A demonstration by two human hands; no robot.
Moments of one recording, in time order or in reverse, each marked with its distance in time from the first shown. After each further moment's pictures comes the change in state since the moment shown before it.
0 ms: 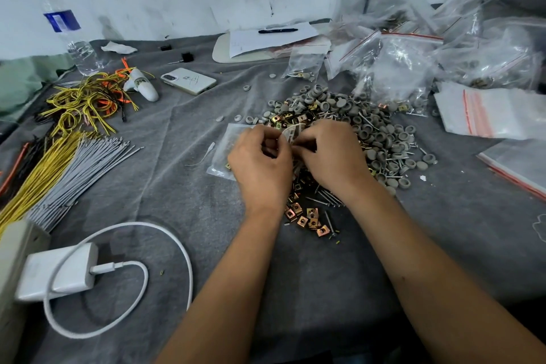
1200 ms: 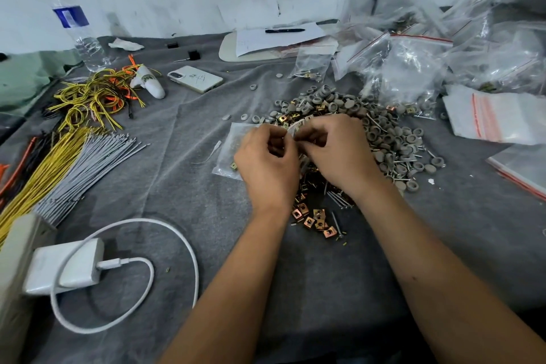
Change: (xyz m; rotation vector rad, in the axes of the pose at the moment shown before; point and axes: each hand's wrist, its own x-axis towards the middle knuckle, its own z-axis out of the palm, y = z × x) left_hand 0.000 0.001 -0.001 -0.009 0.033 -0.001; right_hand 0.004 -0.005 -0.004 0.272 -0.010 0.030
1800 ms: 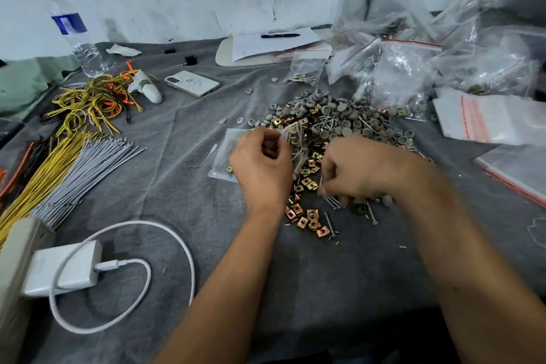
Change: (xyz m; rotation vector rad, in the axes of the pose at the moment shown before) left_hand 0.001 -0.001 0.001 0.006 -0.006 -0.006; right_hand -0.009 -0.035 -0.062 -0.526 -0.768 0.221
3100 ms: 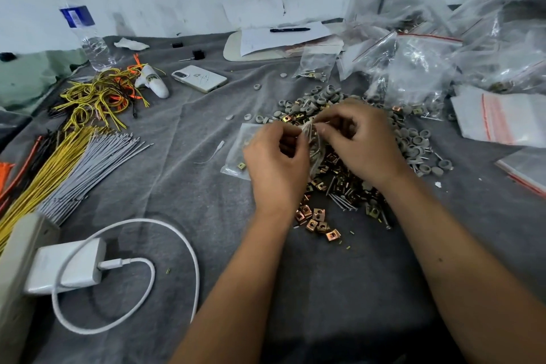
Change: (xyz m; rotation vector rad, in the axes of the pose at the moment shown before) left_hand 0.000 0.009 -0.002 -0.038 -0.101 0.034; right_hand 0.055 0.027 0.030 0.482 0.878 -0.343
